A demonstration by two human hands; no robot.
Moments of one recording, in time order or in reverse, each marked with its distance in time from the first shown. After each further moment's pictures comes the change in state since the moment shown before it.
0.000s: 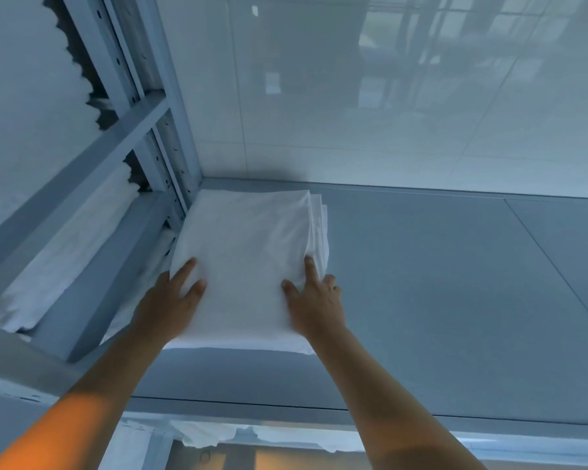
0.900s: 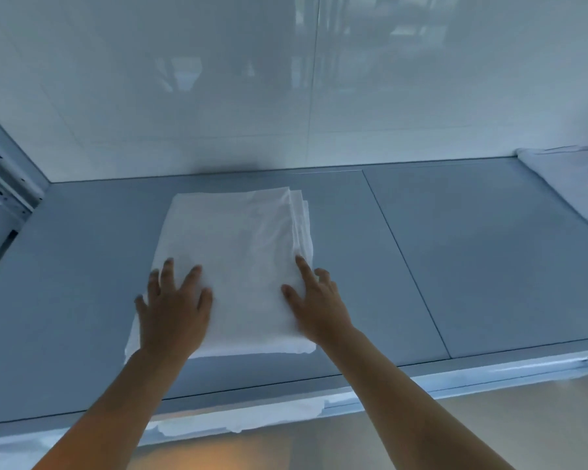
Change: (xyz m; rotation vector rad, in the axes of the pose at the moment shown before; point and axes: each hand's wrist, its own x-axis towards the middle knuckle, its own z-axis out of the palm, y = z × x) left_hand -0.128 0.310 0.136 0.229 0.140 0.220; right_hand -0.012 0.271 -0.217 -0.033 0.028 -0.070
